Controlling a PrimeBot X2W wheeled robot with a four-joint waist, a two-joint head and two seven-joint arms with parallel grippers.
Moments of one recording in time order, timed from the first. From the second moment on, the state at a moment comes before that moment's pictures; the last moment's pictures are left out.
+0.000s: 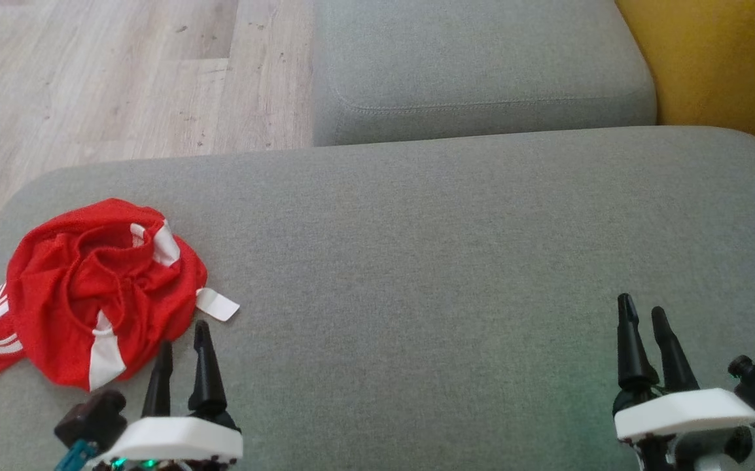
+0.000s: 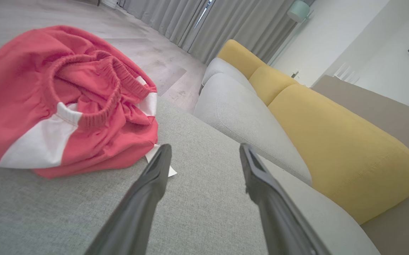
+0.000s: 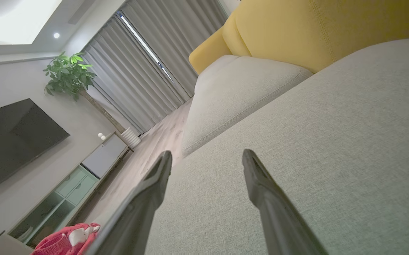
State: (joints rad) left arm 0.05 0.05 -0.14 0.19 -0.70 -0.01 -0.10; right arm 0.07 -0.04 0.02 0.19 0.67 0.13 -0.10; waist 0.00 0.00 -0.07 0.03
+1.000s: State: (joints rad) left arm 0.07 0.05 -0.21 0.16 -0.31 0.04 -0.19; right arm 0.10 -0.04 0.05 0.14 0.30 0.13 -0.19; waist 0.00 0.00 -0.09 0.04
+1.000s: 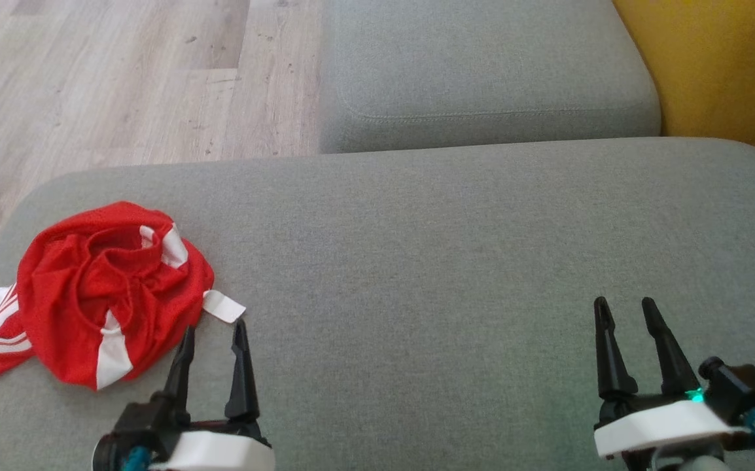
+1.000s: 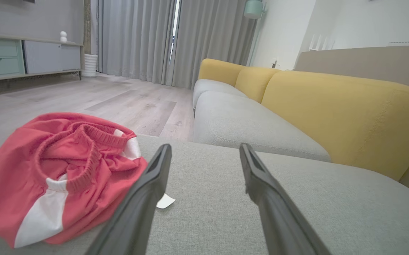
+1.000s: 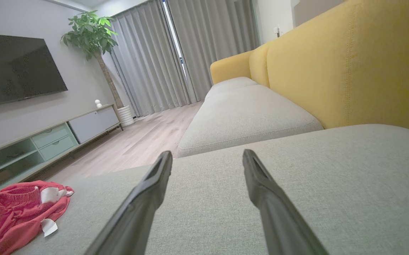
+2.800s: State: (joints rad) left arm 0.06 0.05 -0.21 0.26 -0.09 0.12 -0.25; right arm 0.13 -0.04 0.02 0.21 0.14 0.13 -0.25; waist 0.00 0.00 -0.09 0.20
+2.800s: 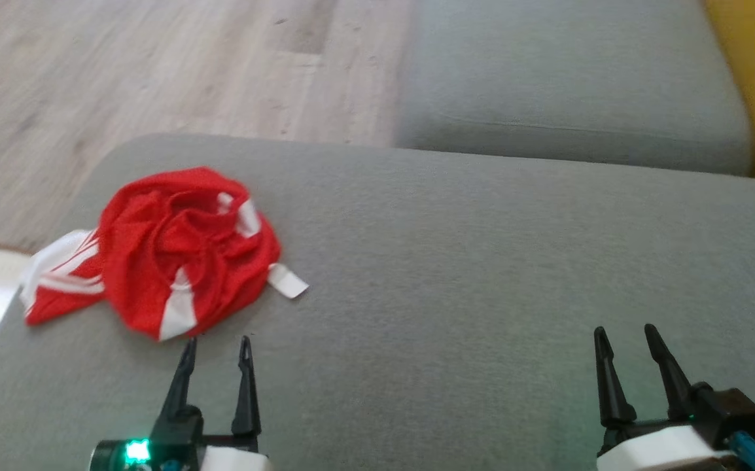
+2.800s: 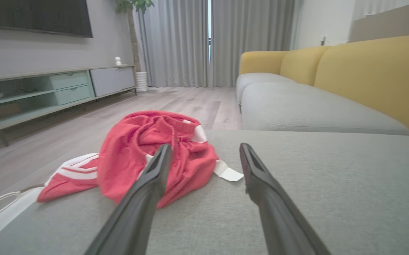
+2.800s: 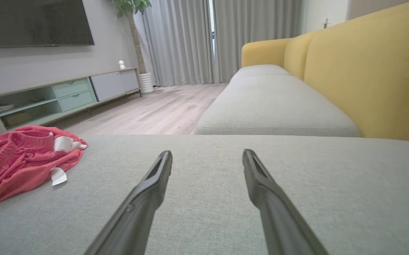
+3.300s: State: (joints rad) left arm 0.05 0.05 -0.16 0.24 -0.09 0.15 -0.25; right arm 0.10 -0.04 0.03 0.21 0.14 0.13 -0.25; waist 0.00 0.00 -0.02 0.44
